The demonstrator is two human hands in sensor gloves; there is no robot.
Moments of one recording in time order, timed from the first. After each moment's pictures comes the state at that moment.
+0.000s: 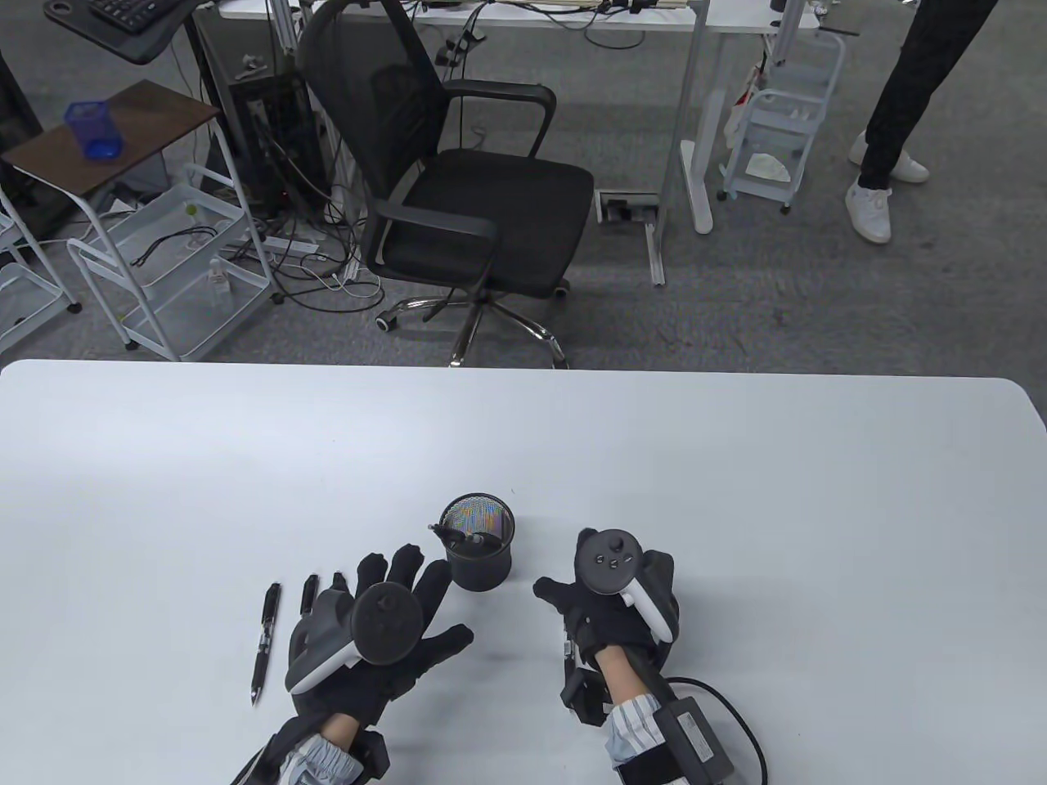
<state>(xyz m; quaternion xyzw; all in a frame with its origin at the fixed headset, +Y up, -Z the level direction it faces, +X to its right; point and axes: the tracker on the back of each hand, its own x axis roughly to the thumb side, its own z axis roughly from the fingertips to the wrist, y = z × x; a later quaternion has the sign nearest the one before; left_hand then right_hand) -0.176 -0.712 -0.260 -0.14 -0.13 0.16 0.97 0.079 -0.754 -0.335 0.03 0.13 0.94 0.32</state>
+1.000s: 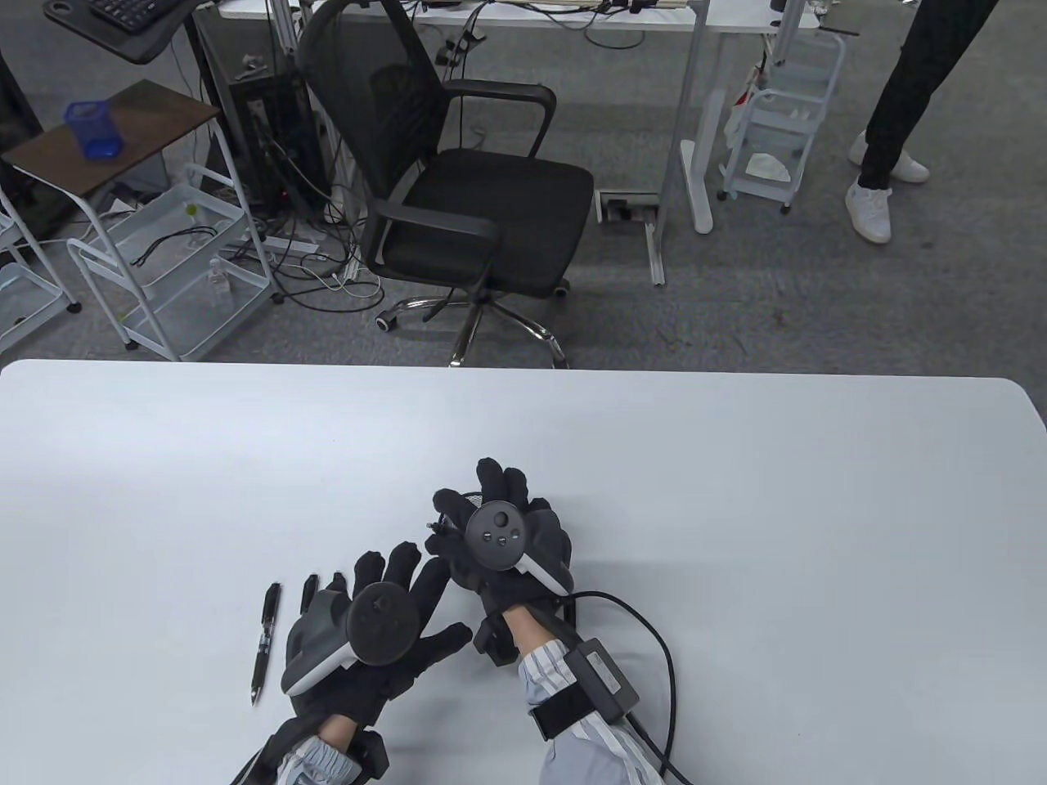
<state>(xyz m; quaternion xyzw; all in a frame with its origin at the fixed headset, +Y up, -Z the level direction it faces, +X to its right) -0.177 -0.706 -0.258 -0.13 -0.13 0.16 0.97 -0.029 -0.751 -0.374 0.18 0.01 0.94 0.27</state>
